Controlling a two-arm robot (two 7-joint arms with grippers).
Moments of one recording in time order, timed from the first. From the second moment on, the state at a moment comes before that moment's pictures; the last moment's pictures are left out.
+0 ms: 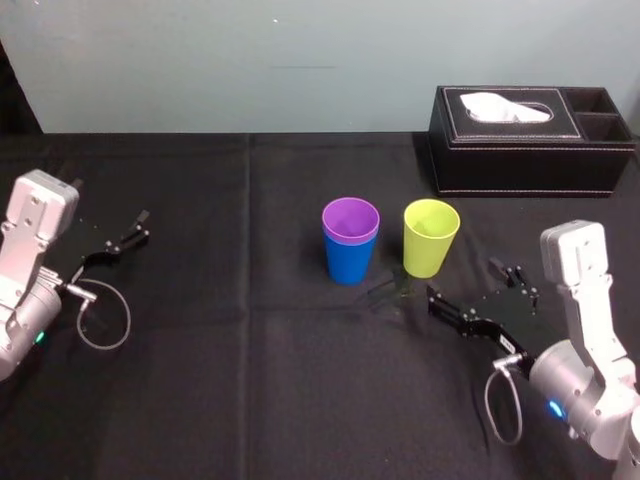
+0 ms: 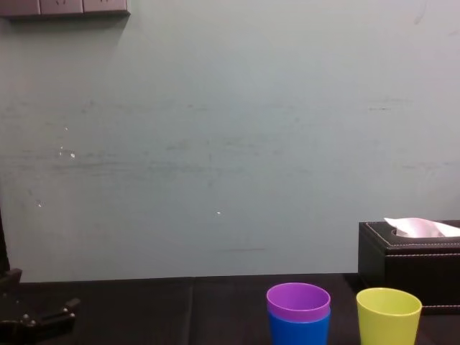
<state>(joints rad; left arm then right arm) -0.20 0.60 0.45 -1.41 -0.25 -0.12 0.03 -0.14 0.34 -0.18 -1.75 0.18 0.17 0.14</state>
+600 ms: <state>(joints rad) -0.20 0.60 0.45 -1.41 -0.25 -0.12 0.03 -0.01 0.29 -0.18 -1.58 0.19 0.13 0.22</state>
